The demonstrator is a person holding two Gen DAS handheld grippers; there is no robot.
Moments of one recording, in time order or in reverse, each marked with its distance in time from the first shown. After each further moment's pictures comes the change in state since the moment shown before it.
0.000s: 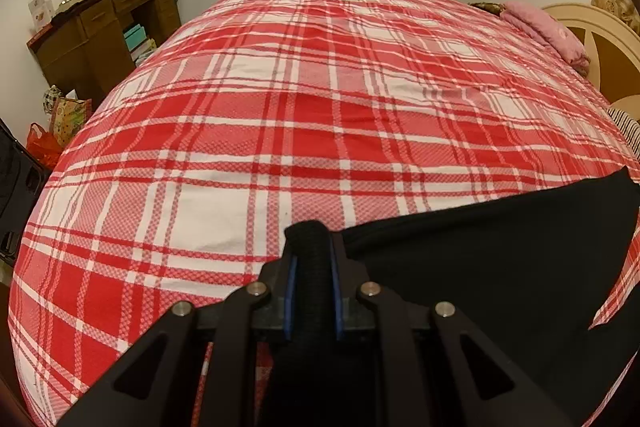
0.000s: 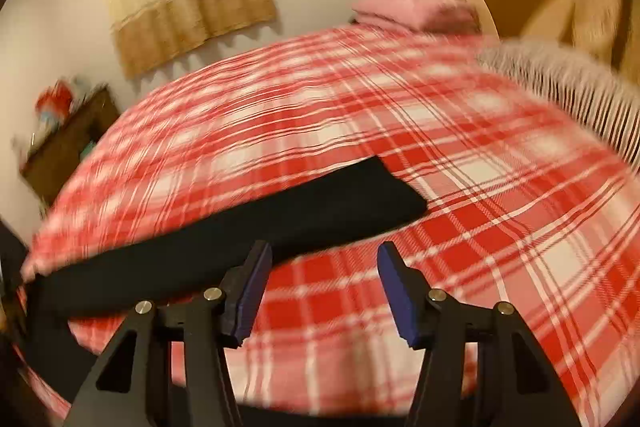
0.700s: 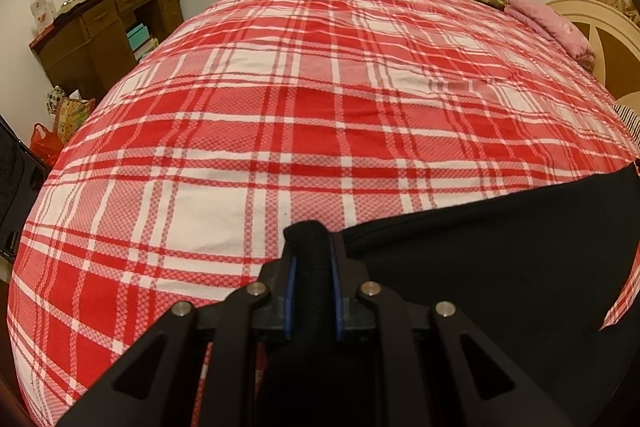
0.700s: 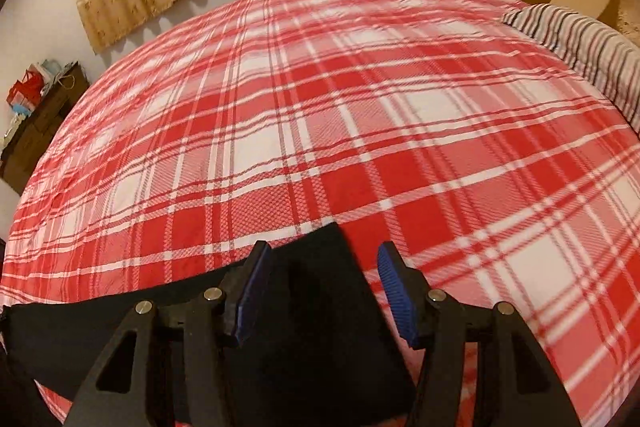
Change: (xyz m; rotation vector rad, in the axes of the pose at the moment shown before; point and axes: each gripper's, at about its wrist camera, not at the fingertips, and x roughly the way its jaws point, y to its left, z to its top) left arm 0.011 -0.004 -0.001 0.012 0.011 0.027; right arm 0.161 -0.033 0.067 -0.114 0.165 -0.058
